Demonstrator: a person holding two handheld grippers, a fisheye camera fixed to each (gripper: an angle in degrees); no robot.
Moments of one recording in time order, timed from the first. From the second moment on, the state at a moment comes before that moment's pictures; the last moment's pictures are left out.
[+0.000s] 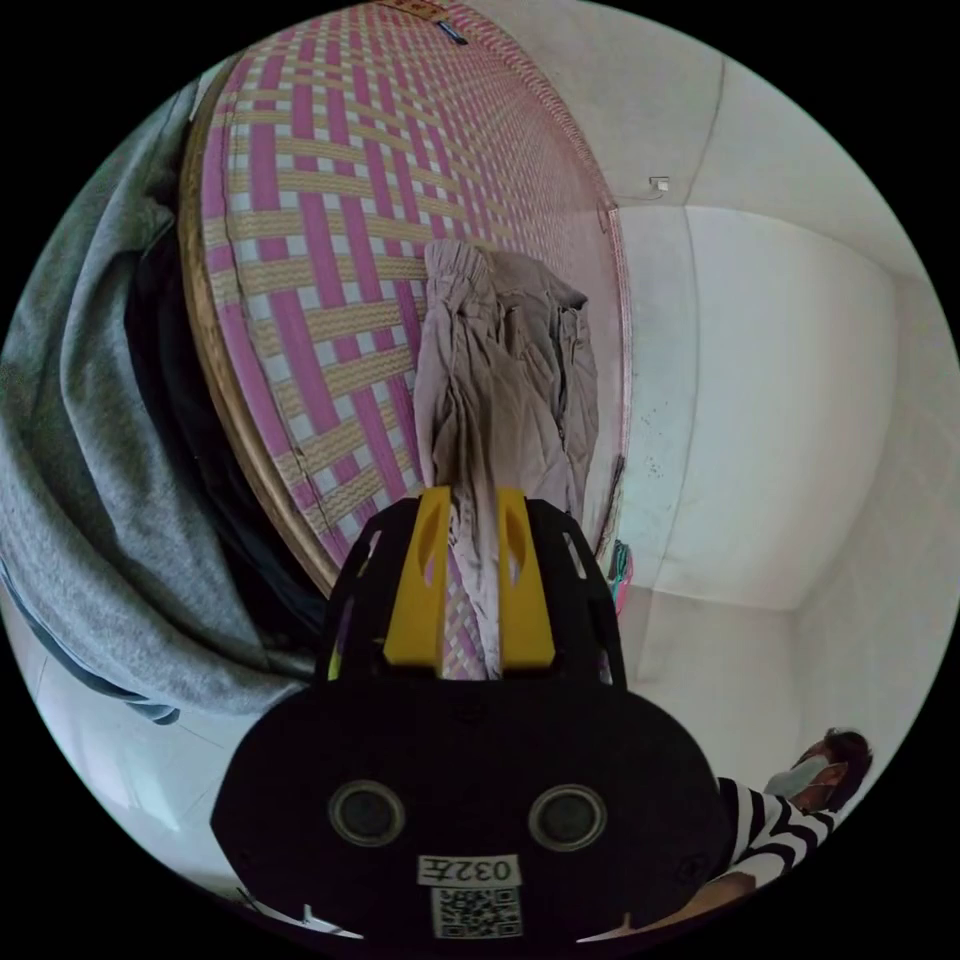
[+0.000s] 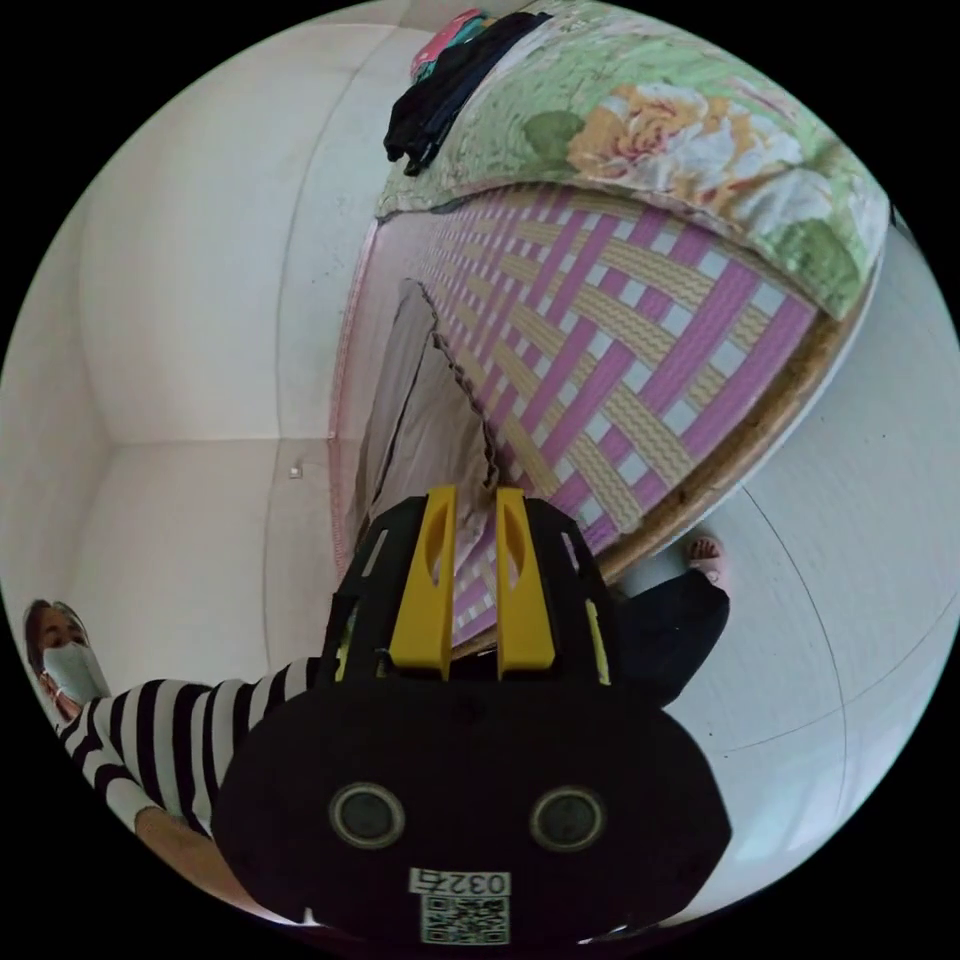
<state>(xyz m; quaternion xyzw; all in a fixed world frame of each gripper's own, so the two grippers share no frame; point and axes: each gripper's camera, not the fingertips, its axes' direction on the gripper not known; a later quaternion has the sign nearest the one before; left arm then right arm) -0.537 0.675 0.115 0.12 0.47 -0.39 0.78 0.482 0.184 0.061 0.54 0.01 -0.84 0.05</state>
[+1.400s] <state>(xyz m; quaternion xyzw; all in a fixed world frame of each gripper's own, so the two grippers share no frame) -0.649 0.811 -0.061 0.32 0.58 -0.33 0.67 0.700 0.076 0.216 0.40 0.14 -0.90 -0.10</state>
